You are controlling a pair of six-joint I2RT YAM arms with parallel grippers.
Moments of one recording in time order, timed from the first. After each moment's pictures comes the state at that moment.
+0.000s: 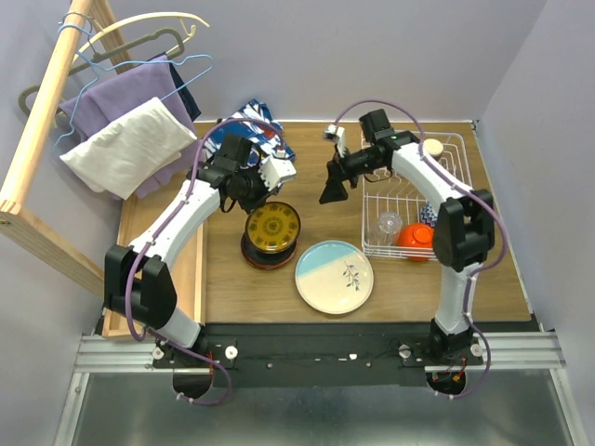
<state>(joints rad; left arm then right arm) -0.36 1.53 1.34 -0.76 0.35 0.66 0.35 1.97 1.71 -0.77 -0.91 -0.47</state>
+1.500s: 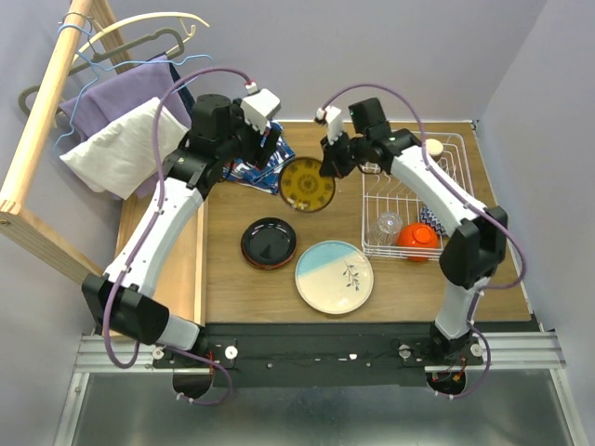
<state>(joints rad) -0.36 1.46 1.55 -0.53 0.27 0.30 0.49 1.93 1.80 -0.70 -0.54 -0.27</state>
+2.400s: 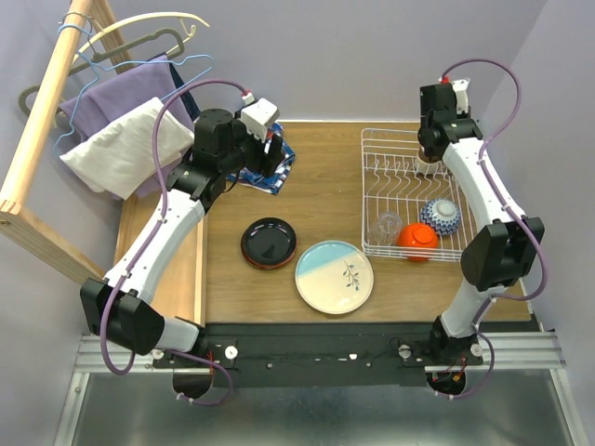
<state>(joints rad) -0.38 1.38 1.40 -0.34 0.29 0.15 0.18 1.78 1.79 -0.75 0.91 -0.01</state>
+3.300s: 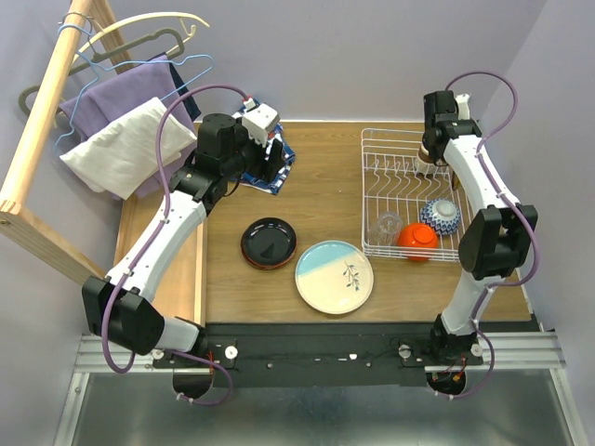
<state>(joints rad) -0.38 1.38 1.36 -0.33 0.29 0.12 0.09 1.87 1.78 -0.84 0.88 0.01</state>
